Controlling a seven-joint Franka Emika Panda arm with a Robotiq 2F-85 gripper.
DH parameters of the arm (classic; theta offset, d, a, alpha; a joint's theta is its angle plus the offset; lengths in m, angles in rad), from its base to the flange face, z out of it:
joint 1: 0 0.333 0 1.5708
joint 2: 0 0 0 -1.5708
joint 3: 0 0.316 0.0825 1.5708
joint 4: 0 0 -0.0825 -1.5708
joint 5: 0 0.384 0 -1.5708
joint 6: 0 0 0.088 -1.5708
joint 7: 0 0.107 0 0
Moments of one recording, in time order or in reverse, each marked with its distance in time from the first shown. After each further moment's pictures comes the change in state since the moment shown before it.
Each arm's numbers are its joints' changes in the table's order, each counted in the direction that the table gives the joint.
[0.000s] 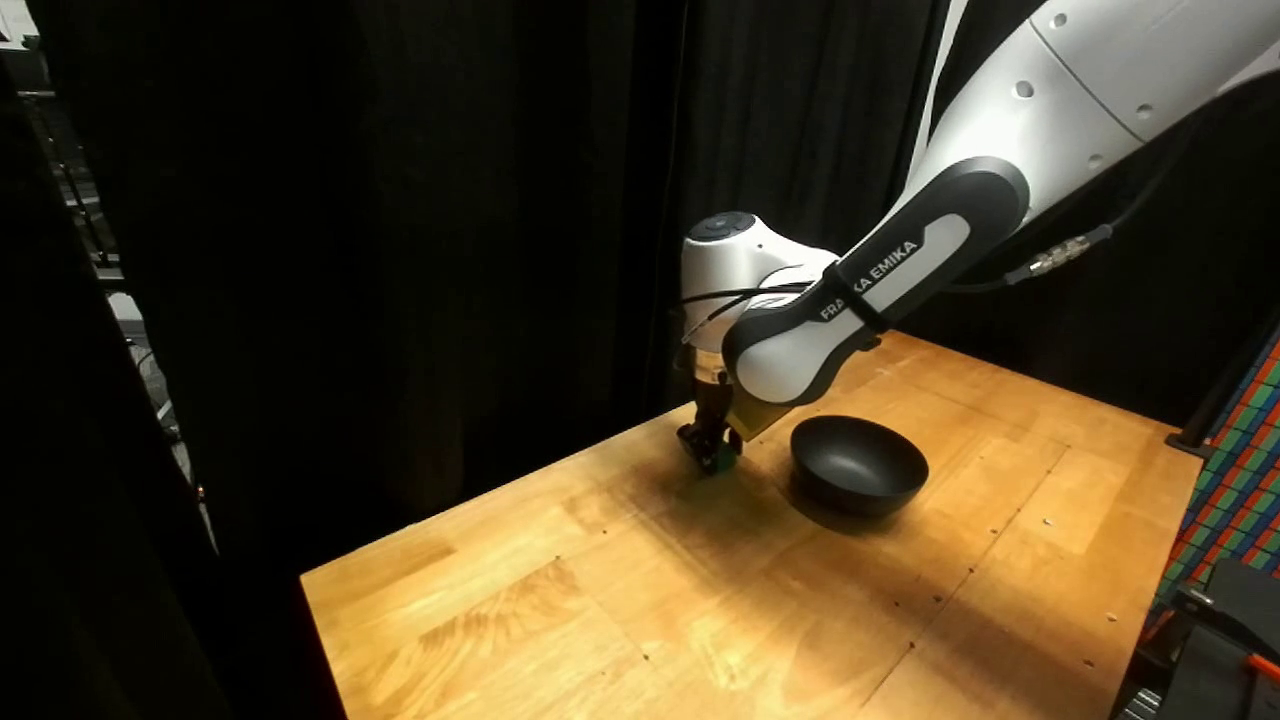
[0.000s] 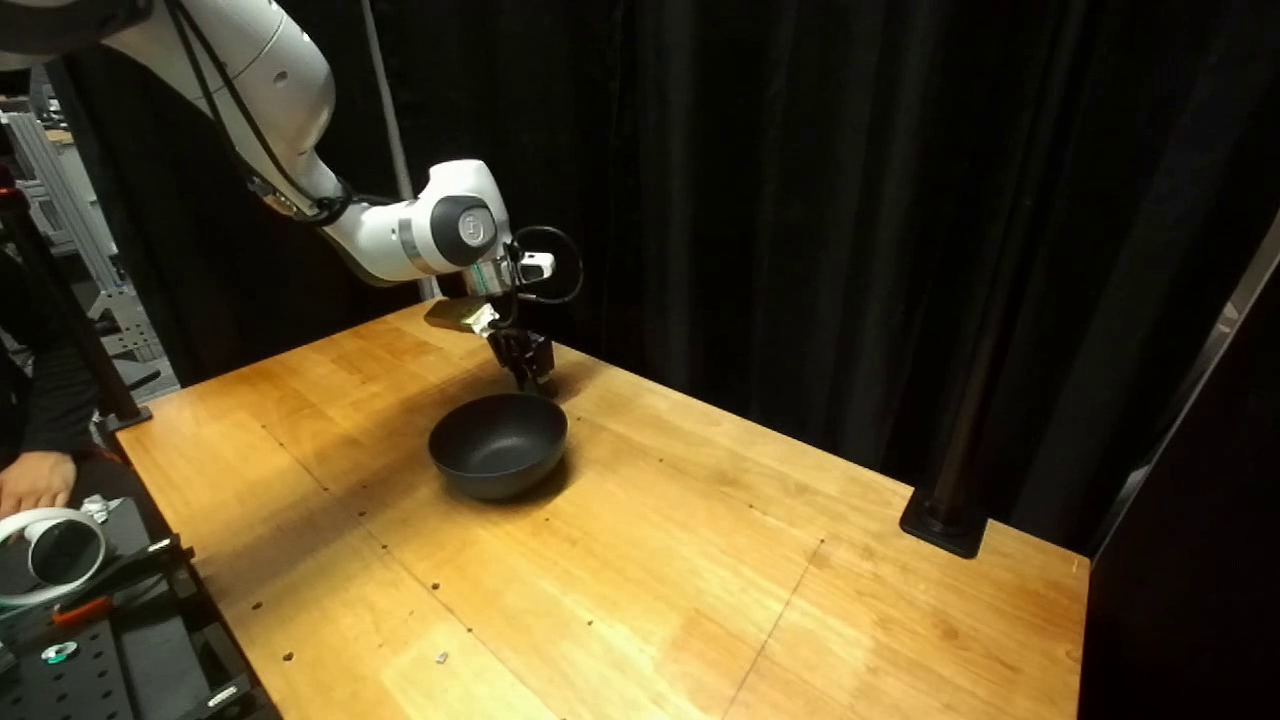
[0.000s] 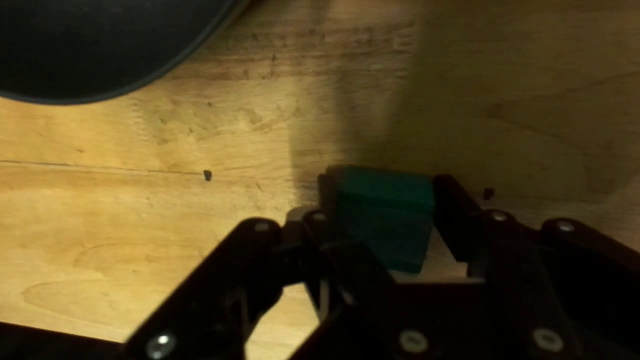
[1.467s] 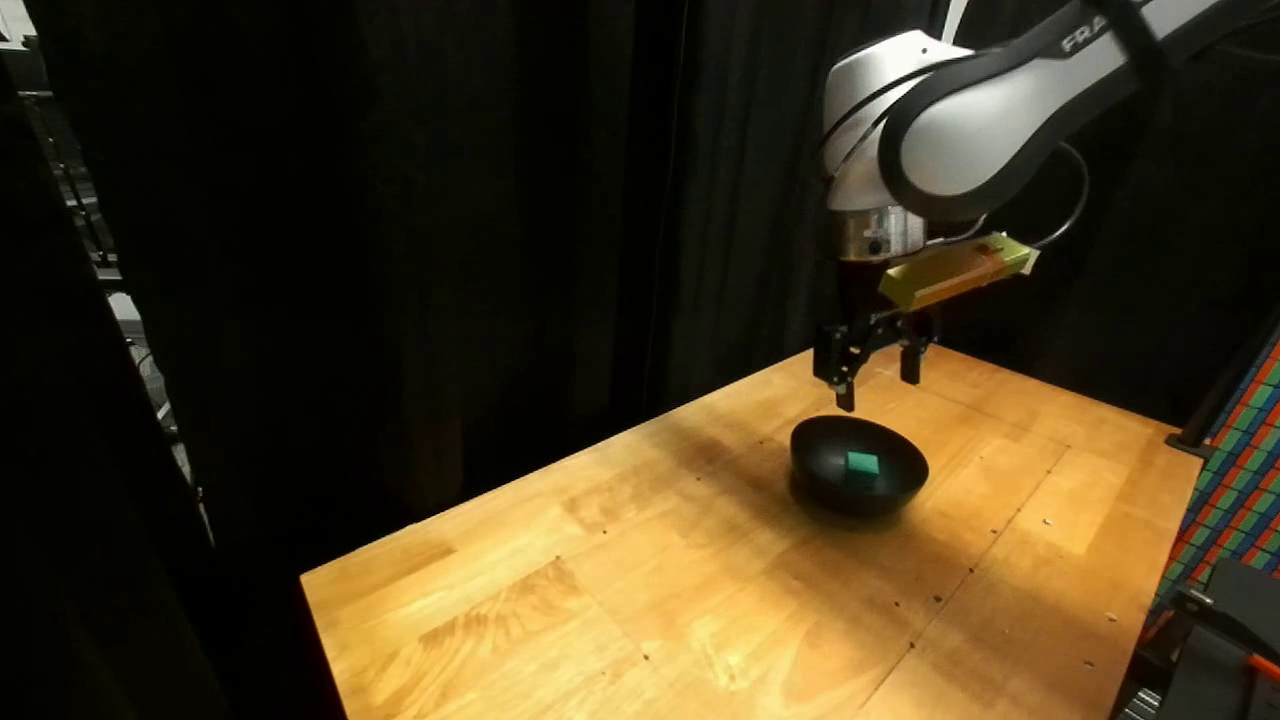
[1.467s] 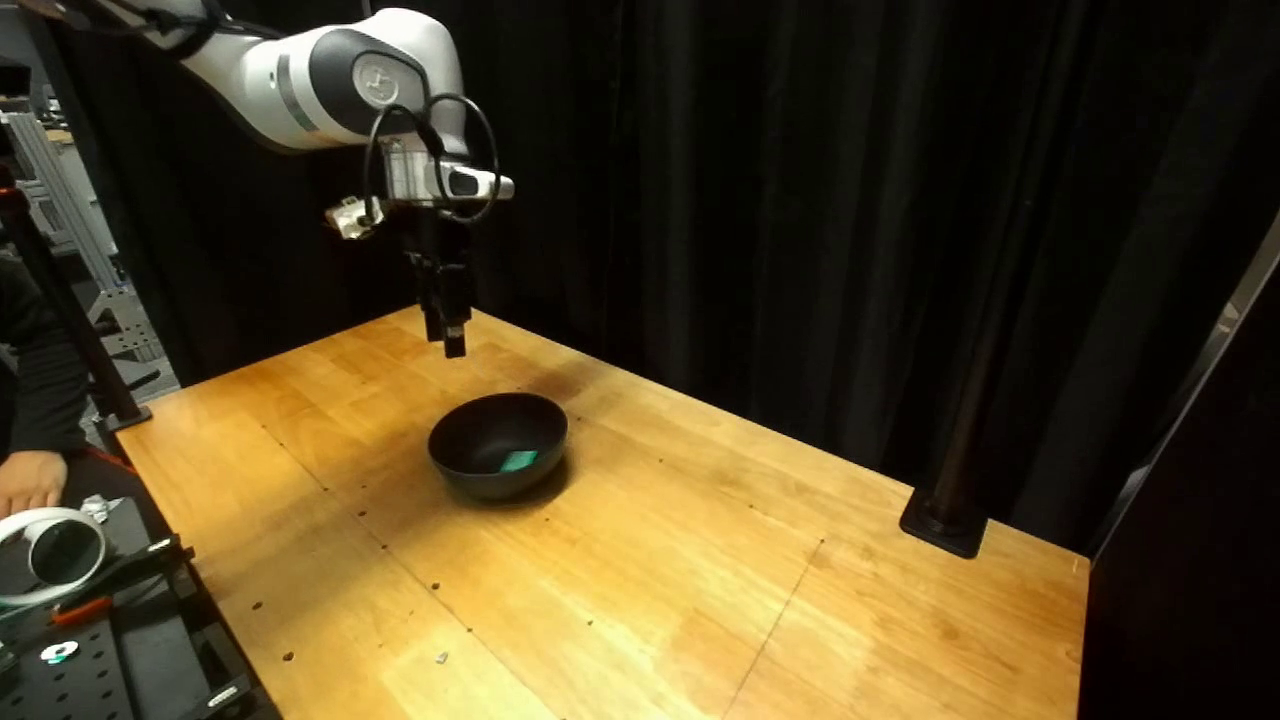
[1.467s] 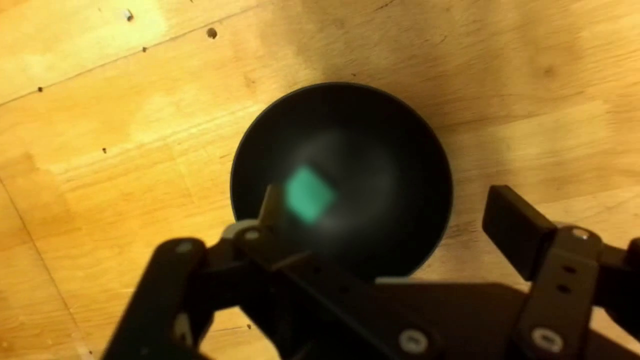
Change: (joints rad) arm -0.115 0.594 0.047 -0.460 0.147 0.333 0.039
